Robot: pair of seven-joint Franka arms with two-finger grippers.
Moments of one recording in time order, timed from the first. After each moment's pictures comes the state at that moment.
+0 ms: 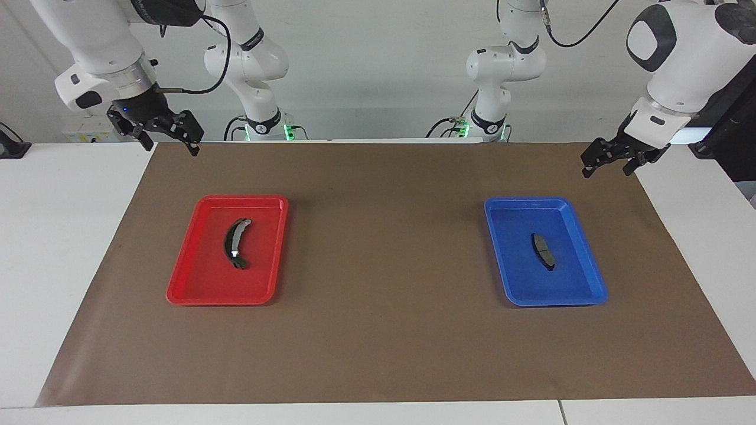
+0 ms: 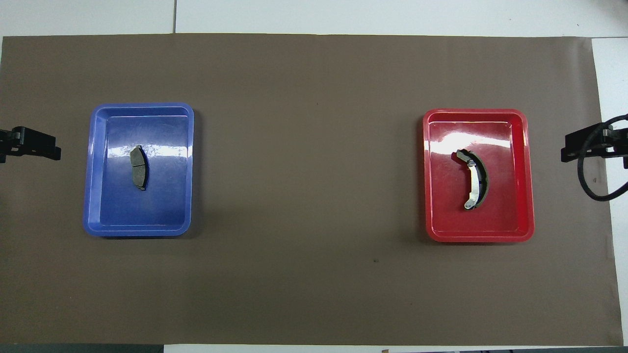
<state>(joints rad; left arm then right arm) -0.01 0.00 0.03 -1.65 0.01 1.61 0.05 -0.02 -0.03 -0.01 -1.56 -0.03 1.45 0.12</state>
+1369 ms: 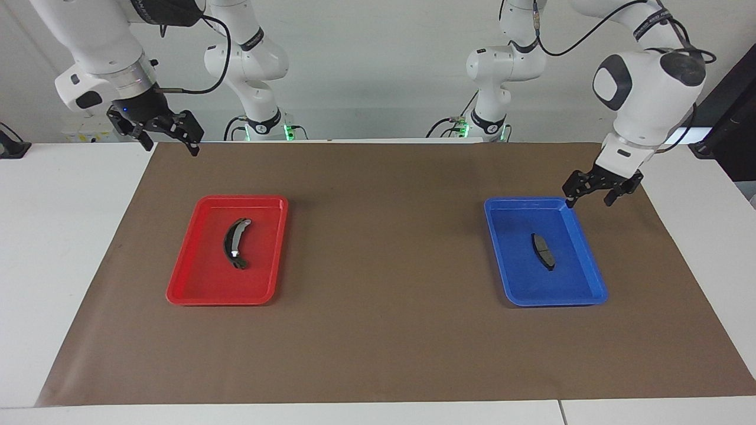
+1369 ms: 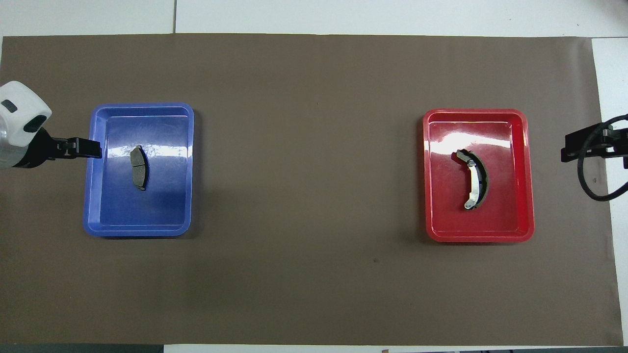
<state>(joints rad) -0.02 -0.02 0.02 -2.05 0.01 2.11 0.04 -0.02 -0.03 -0.01 -1.56 -0.03 1.45 0.12</state>
